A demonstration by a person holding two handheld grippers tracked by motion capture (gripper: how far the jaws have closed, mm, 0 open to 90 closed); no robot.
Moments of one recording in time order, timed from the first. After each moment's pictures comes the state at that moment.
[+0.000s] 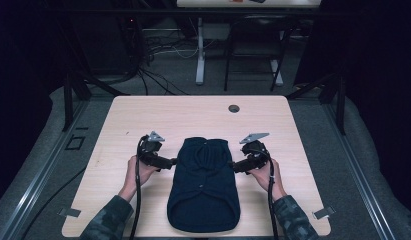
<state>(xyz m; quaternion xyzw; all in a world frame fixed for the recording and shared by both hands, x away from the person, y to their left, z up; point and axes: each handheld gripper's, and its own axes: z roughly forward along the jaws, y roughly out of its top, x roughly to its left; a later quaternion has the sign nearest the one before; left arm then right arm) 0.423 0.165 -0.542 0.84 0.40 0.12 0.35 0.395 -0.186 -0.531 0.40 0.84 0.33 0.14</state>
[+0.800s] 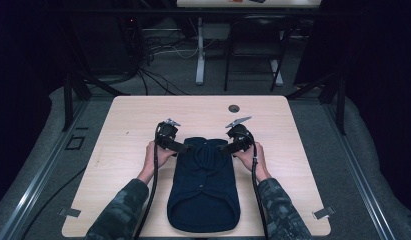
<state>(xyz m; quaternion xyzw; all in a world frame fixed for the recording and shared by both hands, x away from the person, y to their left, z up) 0.481 0.123 -0.553 0.83 0.42 0.08 0.35 0.461 -0.151 -0.538 0.42 0.84 0.32 0.14</state>
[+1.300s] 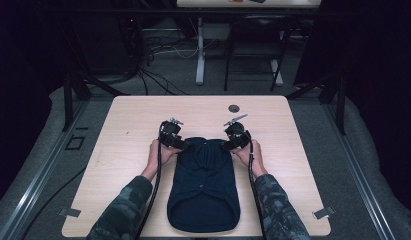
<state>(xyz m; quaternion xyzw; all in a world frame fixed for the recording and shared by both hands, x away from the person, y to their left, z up) 0.492 0.114 -0.564 0.84 0.43 0.07 0.33 0.481 -0.147 -0.555 0.43 0.84 0.29 0.12</state>
